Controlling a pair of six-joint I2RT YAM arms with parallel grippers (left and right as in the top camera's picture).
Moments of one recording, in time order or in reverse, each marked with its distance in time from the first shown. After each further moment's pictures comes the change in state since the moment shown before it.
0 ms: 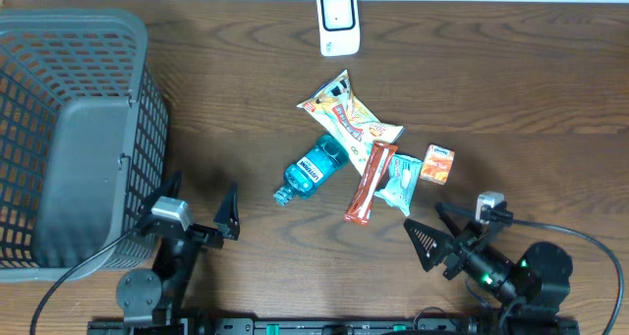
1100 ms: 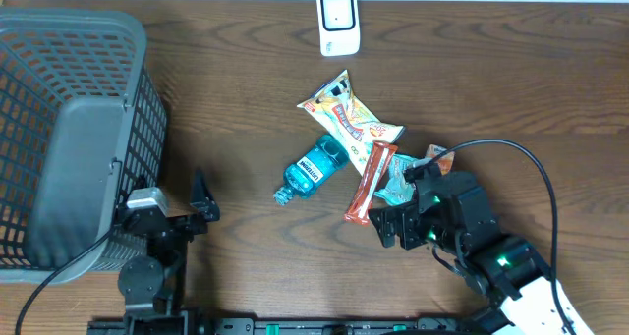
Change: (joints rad) left arm -0.001 0.092 0.000 0.055 -0.304 -0.034; right arm 0.582 0.676 0.312 -0.100 0.625 -0.108
